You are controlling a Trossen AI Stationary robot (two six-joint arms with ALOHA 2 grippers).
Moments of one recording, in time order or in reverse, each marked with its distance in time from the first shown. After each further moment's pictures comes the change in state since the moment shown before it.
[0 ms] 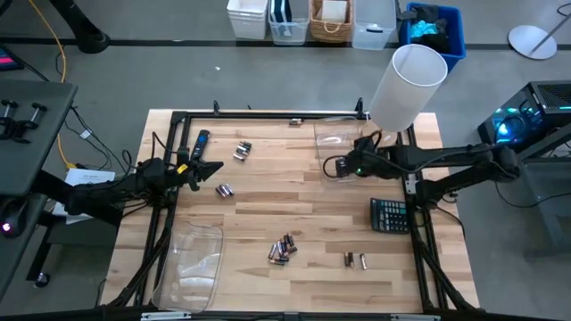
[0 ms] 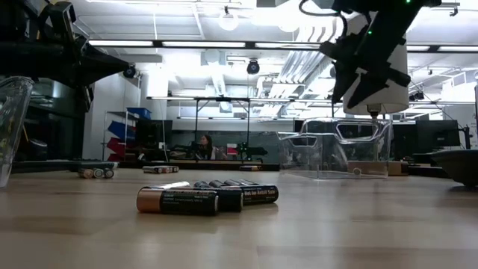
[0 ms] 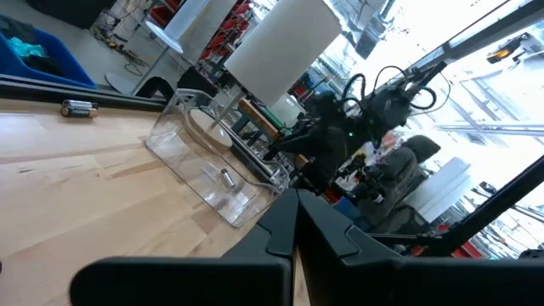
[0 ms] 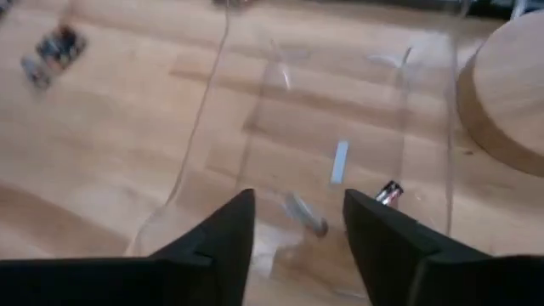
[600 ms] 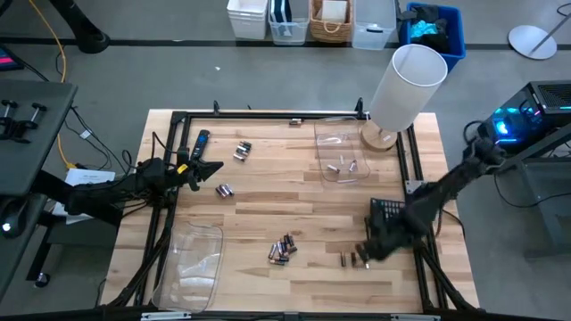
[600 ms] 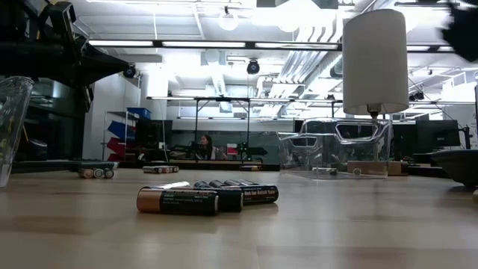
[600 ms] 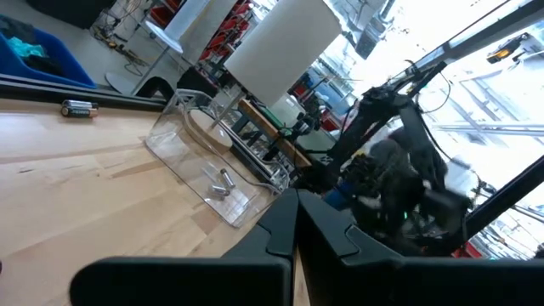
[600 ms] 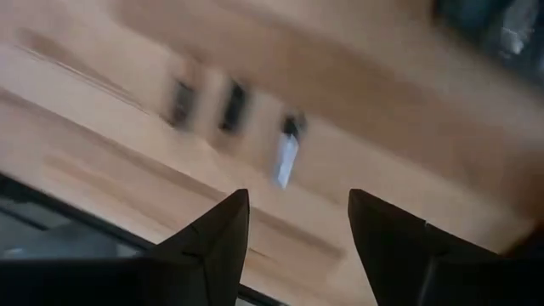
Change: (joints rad) left arm 0.000 0.000 0.000 0.000 0.000 0.000; right arm 0.800 0.173 0.003 -0.072 -0.586 0.850
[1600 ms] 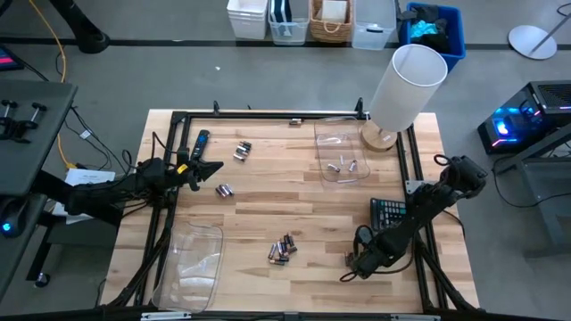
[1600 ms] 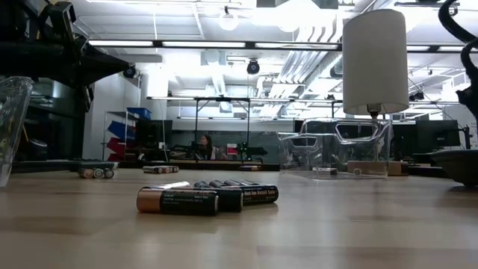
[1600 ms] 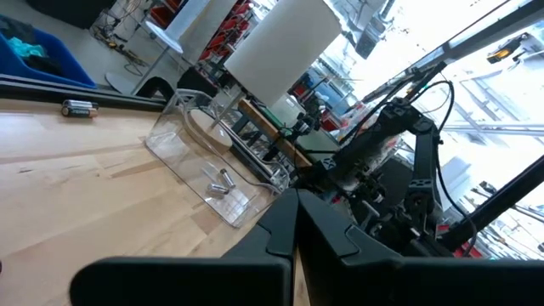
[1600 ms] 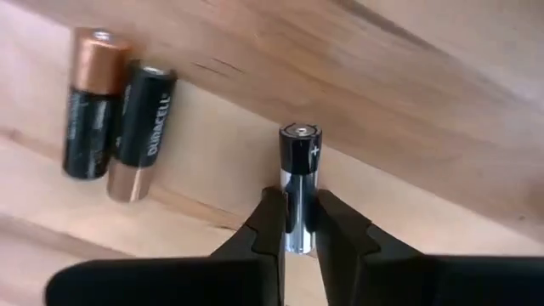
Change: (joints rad) left arm 0.000 0.000 0.000 0.000 0.000 0.000; right arm 0.007 0.286 -0.002 0.112 -0.019 -0.060
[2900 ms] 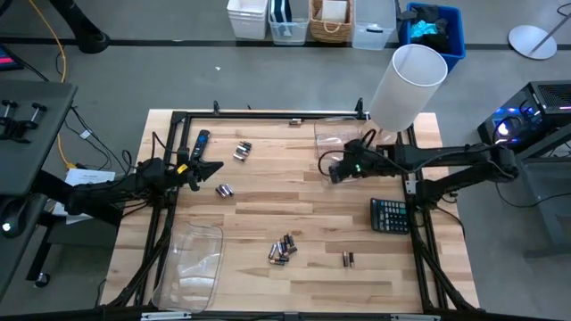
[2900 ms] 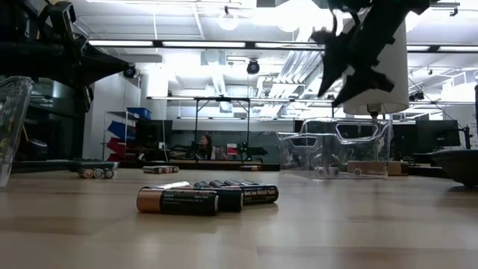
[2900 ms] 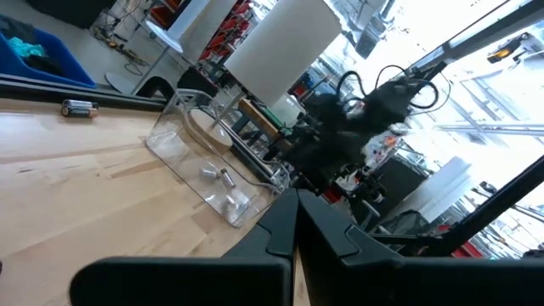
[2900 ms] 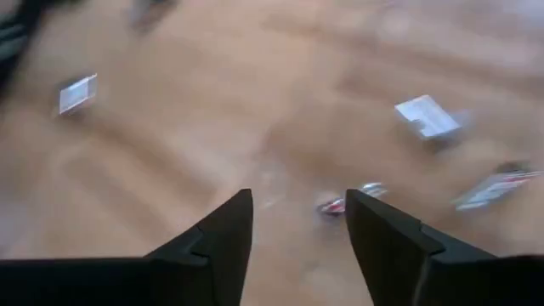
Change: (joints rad) left arm 0.000 0.000 0.000 0.000 0.000 0.000; right arm -0.794 -0.442 0.000 0.140 0.345 -0.871
